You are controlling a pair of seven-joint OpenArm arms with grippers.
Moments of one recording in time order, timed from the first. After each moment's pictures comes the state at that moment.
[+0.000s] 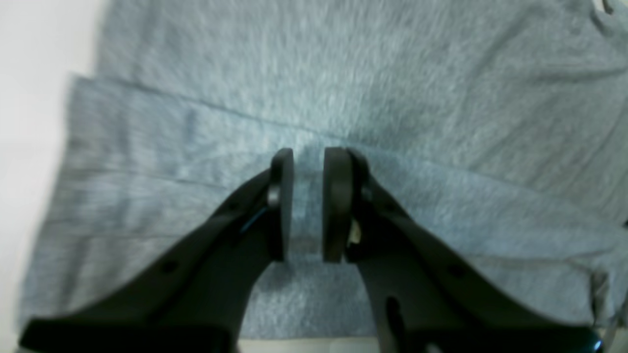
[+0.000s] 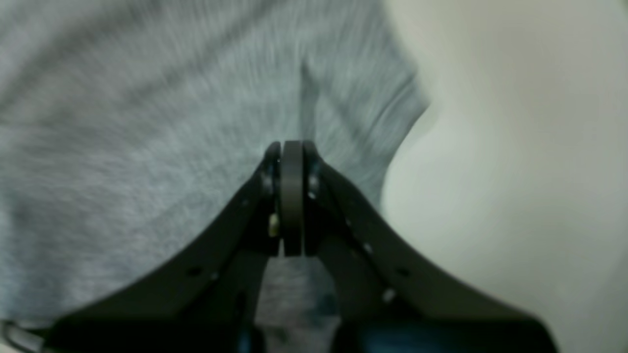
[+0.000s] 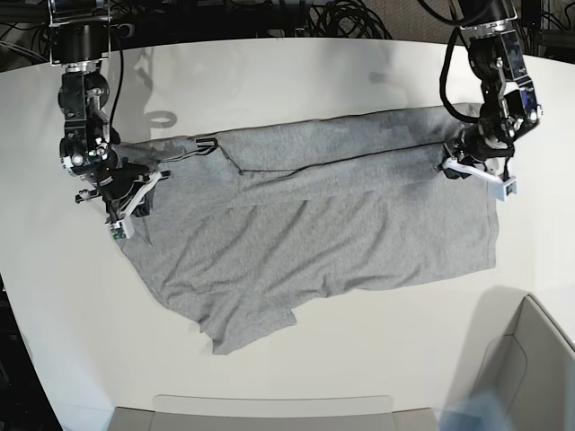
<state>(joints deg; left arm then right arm) 9.9 -14.7 -22.3 95.0 -38.1 3.8 60.8 1.7 21.3 -0.2 83.0 15.9 15.3 -39.7</state>
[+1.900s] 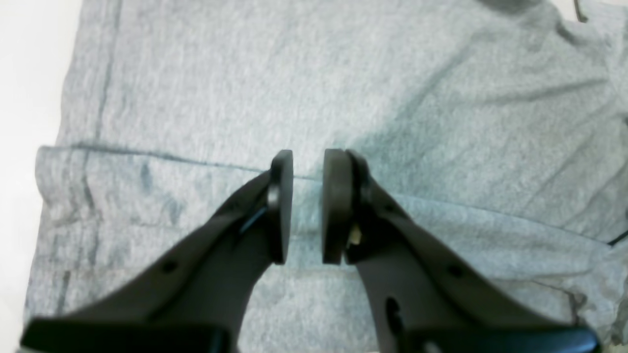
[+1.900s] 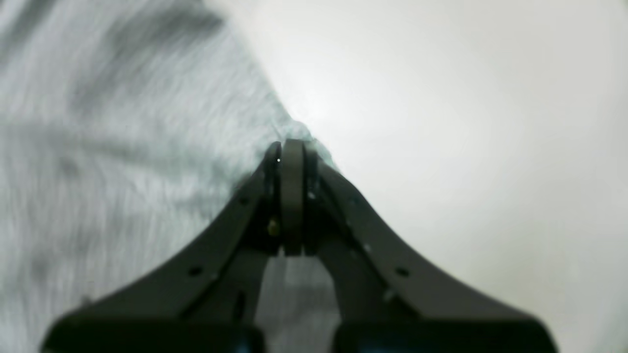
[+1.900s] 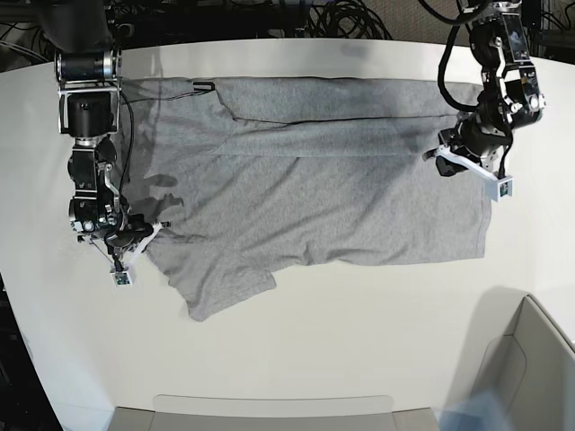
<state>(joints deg) 14.5 -16.6 -19.4 109.1 -38.1 4.0 64.0 20.1 18.1 -3.0 62.8 9.4 14.8 -45.5</state>
